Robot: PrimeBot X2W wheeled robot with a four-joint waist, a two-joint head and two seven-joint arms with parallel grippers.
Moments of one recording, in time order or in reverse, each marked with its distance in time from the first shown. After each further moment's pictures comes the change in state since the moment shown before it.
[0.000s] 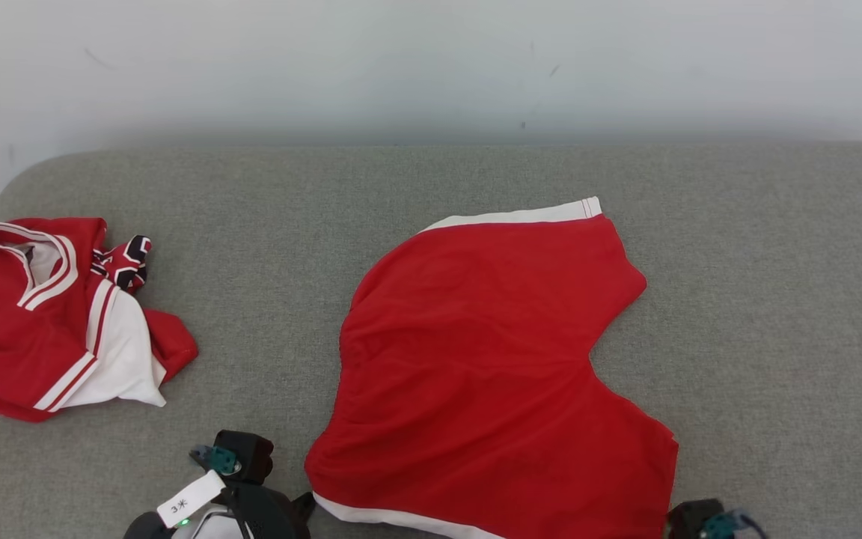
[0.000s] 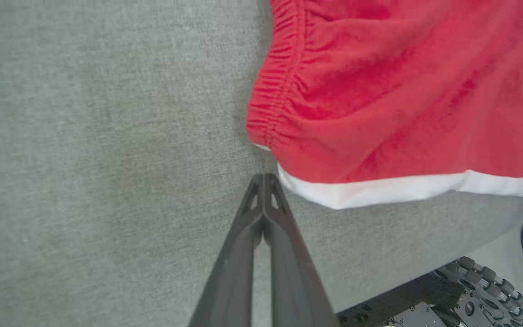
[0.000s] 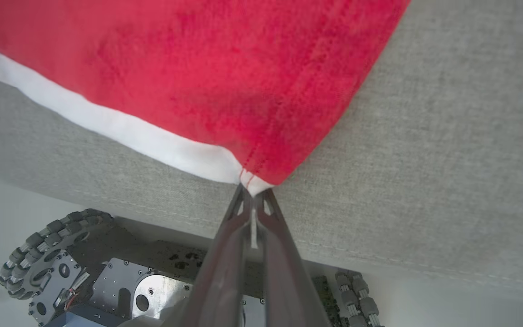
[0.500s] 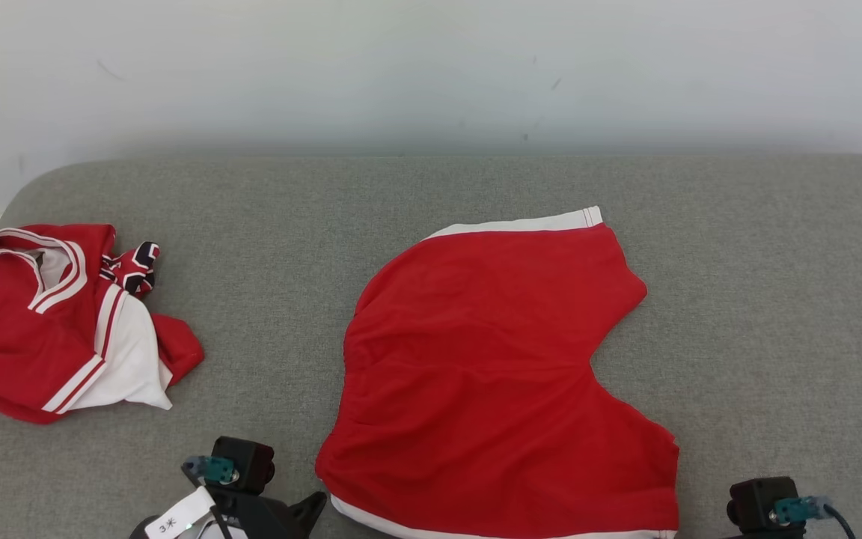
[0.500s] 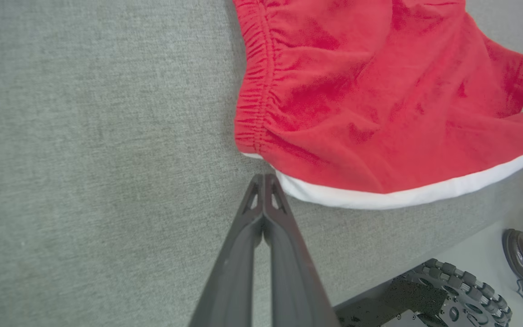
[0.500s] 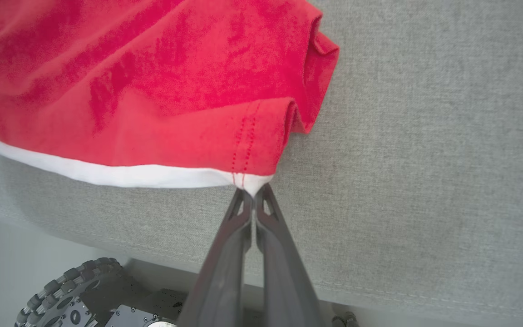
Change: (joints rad) left arm 0.035 0.006 0.000 -0.076 -0.027 -0.017 -0.033; right arm 0.052 -0.049 -0.117 -0.178 0.078 0.029 -0.050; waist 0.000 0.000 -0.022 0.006
